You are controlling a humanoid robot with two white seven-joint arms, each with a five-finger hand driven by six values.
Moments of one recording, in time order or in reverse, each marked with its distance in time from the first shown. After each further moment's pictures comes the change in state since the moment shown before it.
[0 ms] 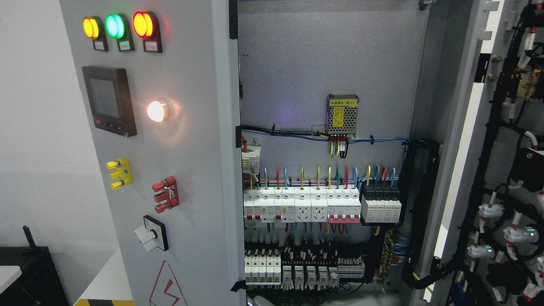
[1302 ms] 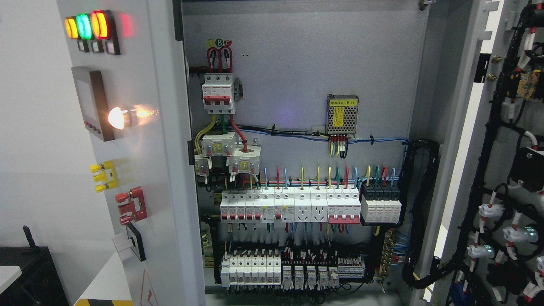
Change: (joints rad) left arm 0.000 0.000 0.000 0.000 0.000 0.000 0.000; right arm 0.014 0.000 0.090 -0.040 0.001 0.004 0.042
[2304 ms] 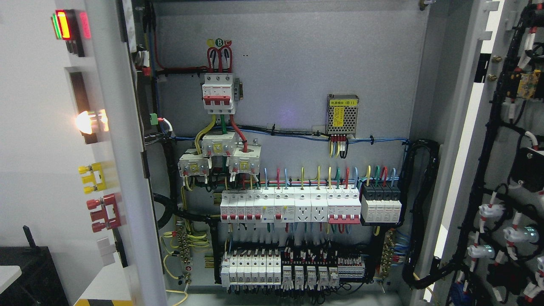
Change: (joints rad) left arm 0.000 0.000 0.000 0.000 0.000 0.000 0.000; right arm -0.016 0.000 0.076 -0.005 0.009 0.000 0.002
